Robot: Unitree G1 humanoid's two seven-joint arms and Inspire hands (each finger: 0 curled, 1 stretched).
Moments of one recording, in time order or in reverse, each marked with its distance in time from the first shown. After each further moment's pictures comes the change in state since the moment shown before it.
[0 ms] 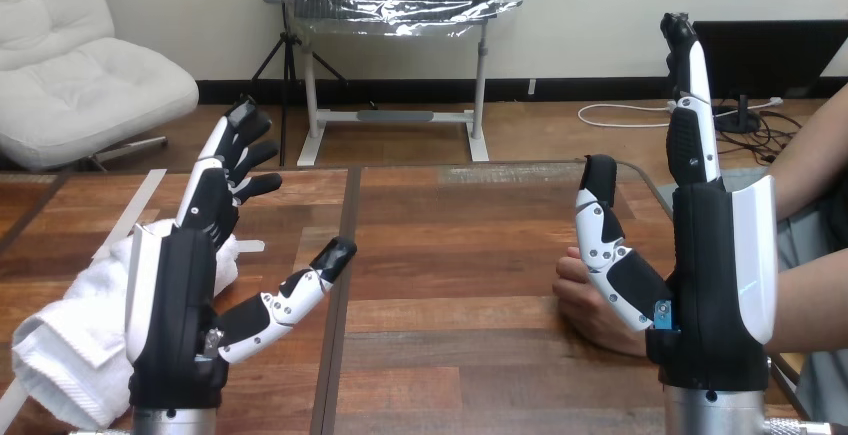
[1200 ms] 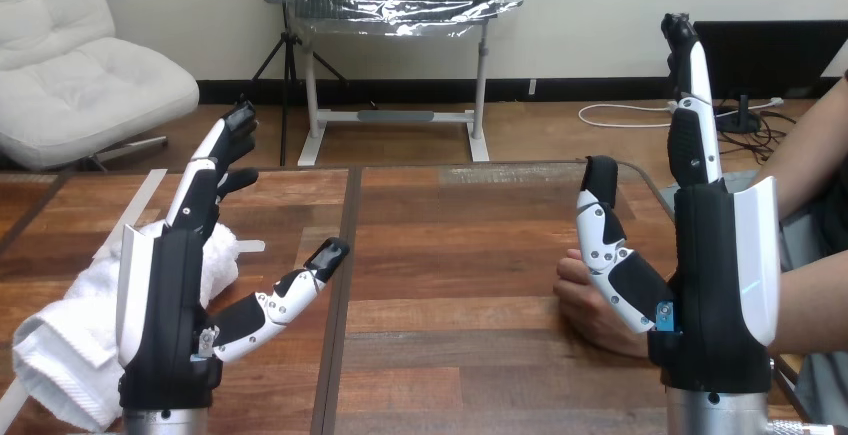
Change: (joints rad) left arm 0.001 0.000 0.035 -0.005 0.099 0.006 0.077; right arm 0.007 -0.003 0.000 -0.010 -0.006 0.000 0.000
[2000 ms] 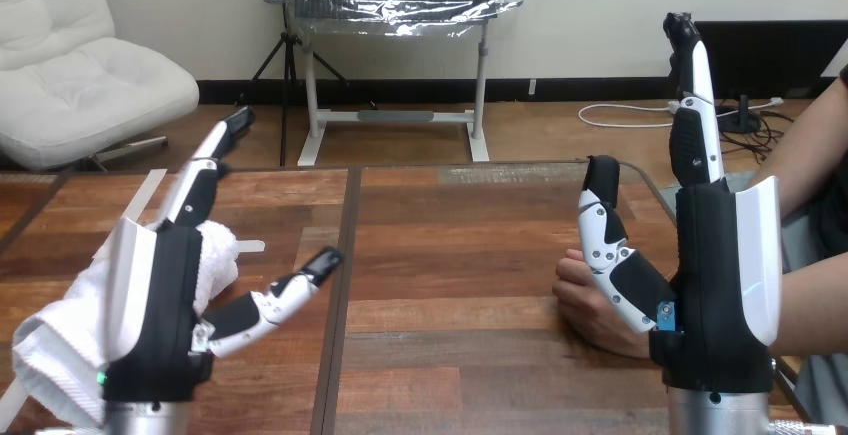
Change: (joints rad) left arm 0.001 0.042 0.077 -0.062 0.289 0.129 0.127; right arm 0.003 -0.002 0.000 -0.004 -0.004 0.012 0.000
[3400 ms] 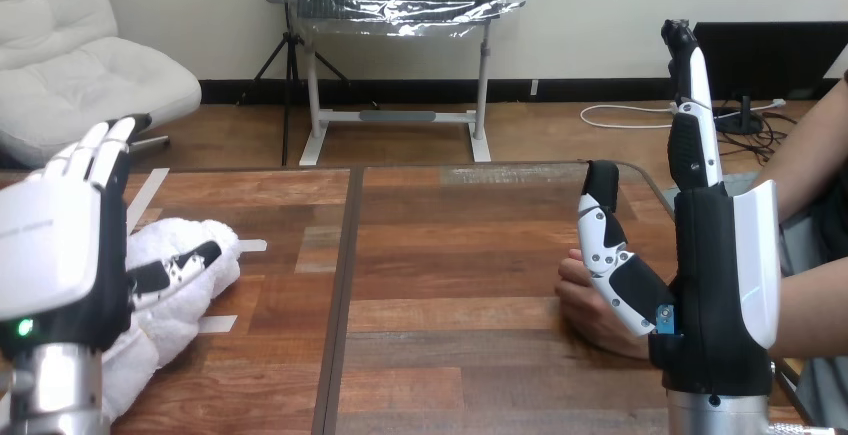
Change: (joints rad) left arm -0.090 0.196 -0.009 -0.066 0.391 0.583 0.077; right arm 0.007 -0.004 0.001 0.000 0.001 0.005 0.000
